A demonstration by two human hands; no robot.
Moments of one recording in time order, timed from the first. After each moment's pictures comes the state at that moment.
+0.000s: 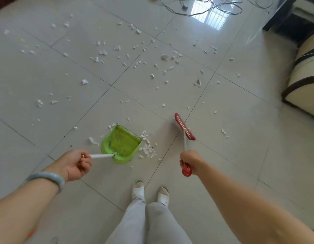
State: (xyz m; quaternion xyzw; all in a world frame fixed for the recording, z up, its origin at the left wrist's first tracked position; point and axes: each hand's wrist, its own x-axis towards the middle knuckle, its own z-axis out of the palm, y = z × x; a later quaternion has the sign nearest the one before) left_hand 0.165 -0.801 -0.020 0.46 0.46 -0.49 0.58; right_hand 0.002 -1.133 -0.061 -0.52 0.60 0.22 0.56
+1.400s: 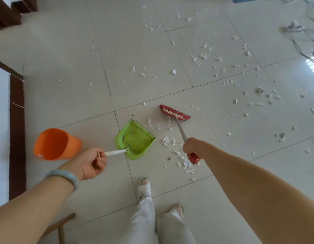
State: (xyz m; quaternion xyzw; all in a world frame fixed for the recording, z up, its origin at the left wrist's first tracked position) left_hand 0.057 -0.624 -0.019 0.35 0.58 -0.27 0.69; right_hand 0.182 -0.937 -0.088 -0.80 0.16 0.55 0.18
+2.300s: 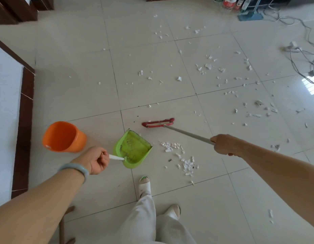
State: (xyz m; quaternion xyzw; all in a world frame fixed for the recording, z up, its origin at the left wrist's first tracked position) left_hand 0.015 -0.589 -0.014 0.35 0.59 -0.24 0.69; right_hand 0.174 -0.973 0.038 -0.88 -0.05 0.46 -0.09
